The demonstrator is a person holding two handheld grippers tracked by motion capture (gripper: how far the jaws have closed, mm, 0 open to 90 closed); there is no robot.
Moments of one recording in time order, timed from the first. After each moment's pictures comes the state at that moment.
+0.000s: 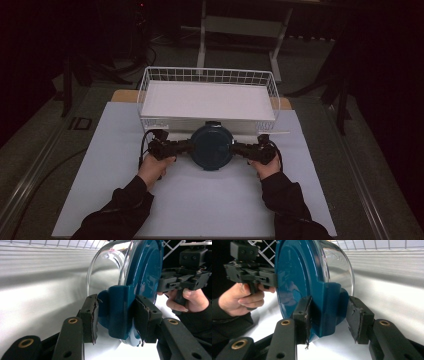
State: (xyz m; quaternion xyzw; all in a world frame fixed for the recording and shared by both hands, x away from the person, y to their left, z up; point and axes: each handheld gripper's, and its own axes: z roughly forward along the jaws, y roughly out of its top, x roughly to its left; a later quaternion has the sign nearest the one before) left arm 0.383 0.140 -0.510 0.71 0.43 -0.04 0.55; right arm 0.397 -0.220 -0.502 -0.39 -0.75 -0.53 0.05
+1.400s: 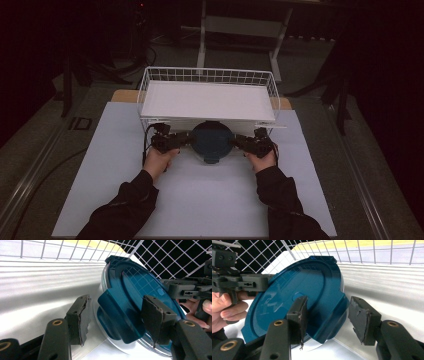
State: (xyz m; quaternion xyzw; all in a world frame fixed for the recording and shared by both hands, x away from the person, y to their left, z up) left arm 0.407 0.137 -0.513 0.70 0.47 0.00 0.54; right arm 0.413 -0.208 -0.495 -0.44 -0.74 -0.51 -0.02
